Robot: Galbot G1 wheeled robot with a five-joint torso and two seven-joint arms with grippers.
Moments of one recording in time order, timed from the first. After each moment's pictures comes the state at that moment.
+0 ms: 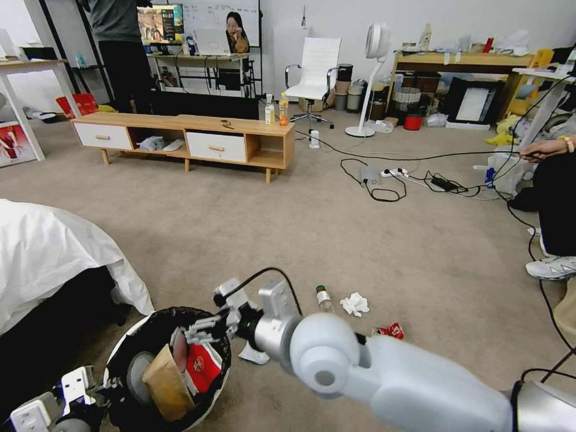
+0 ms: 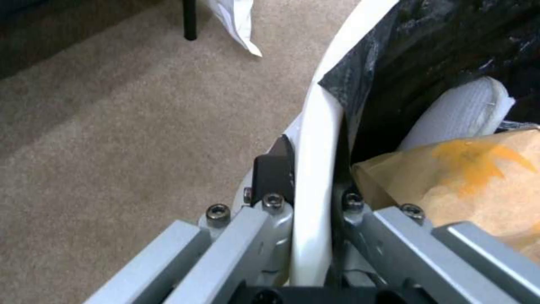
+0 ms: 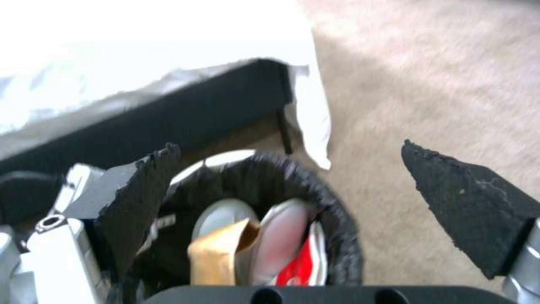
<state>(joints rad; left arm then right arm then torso) 1.64 -1.45 -0.96 -2.24 -0.67 0.74 -0.23 -0.33 1.07 -0.56 2.12 1.27 -0.52 0.50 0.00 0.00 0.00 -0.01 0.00</state>
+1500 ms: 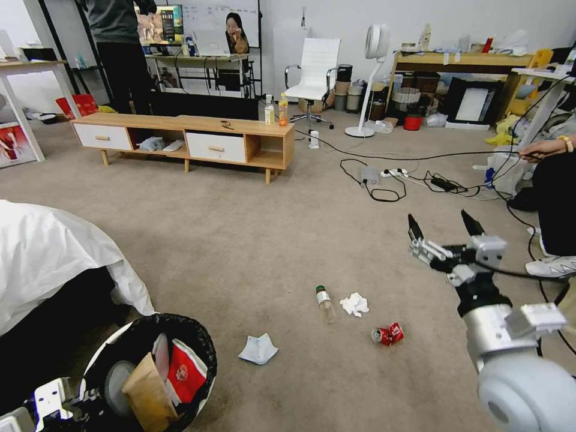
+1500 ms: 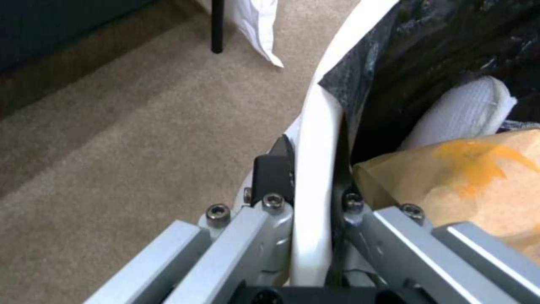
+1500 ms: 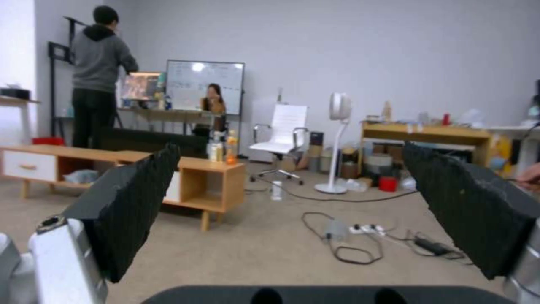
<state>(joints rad) 1.71 -1.49 -1.01 -2.32 -0.63 0.74 -0.22 -1.38 0.99 0.55 2.30 0.40 -0.02 0.32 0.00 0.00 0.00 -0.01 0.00</state>
